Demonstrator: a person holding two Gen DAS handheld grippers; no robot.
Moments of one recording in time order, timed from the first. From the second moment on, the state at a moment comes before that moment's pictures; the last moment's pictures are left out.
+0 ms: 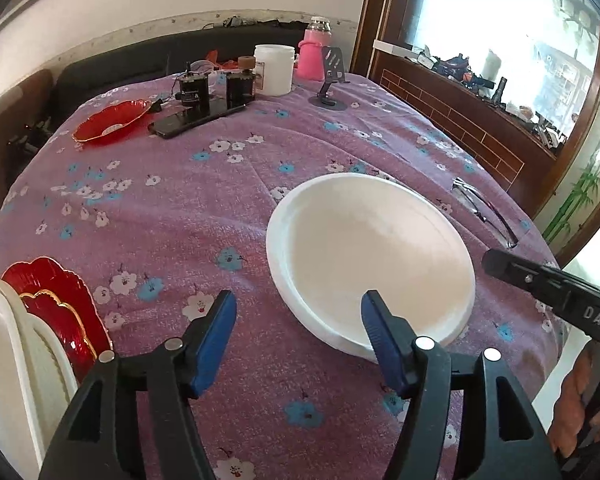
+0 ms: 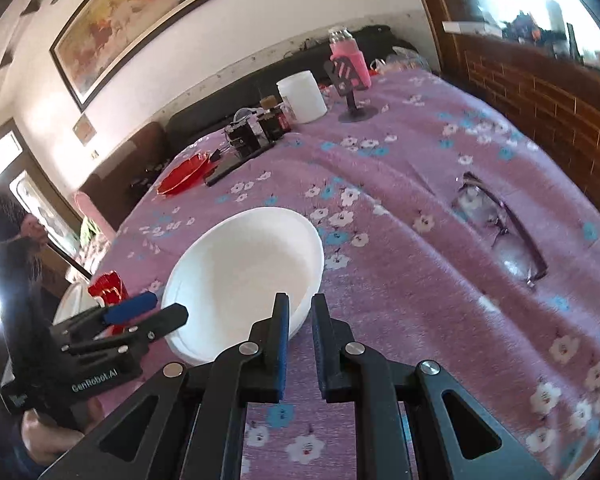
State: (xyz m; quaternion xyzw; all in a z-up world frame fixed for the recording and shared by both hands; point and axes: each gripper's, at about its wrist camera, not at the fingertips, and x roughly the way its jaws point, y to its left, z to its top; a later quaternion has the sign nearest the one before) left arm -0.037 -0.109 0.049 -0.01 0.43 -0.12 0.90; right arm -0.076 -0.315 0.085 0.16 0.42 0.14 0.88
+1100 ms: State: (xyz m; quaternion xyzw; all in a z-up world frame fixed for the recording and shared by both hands) left arm -0.017 -0.119 0.031 0.00 0.45 -0.11 0.89; right arm -0.050 -0.309 0.063 0.18 0.47 0.15 0.85
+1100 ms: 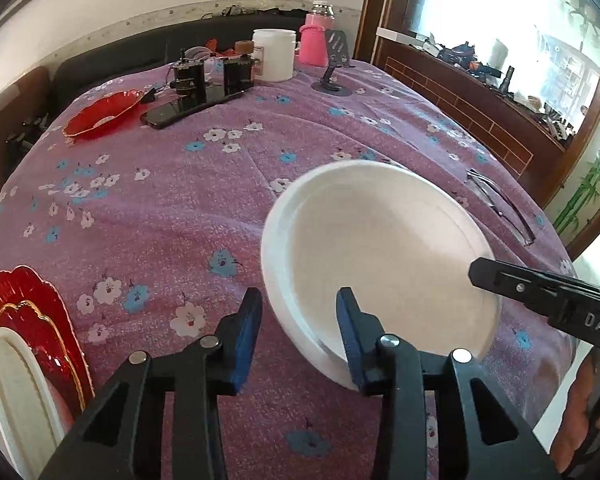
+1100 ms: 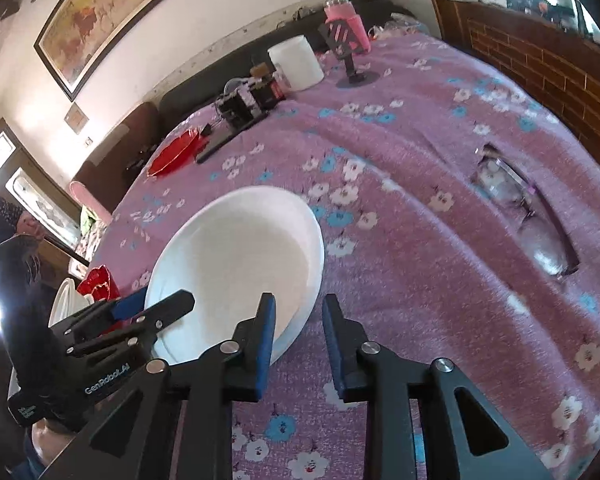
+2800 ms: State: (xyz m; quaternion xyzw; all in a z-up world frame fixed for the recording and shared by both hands) left arm -0.114 -0.041 0.111 0.02 0.30 -0.02 0.96; right arm -0.090 -0.214 0.149 0.11 0.39 0.23 0.89
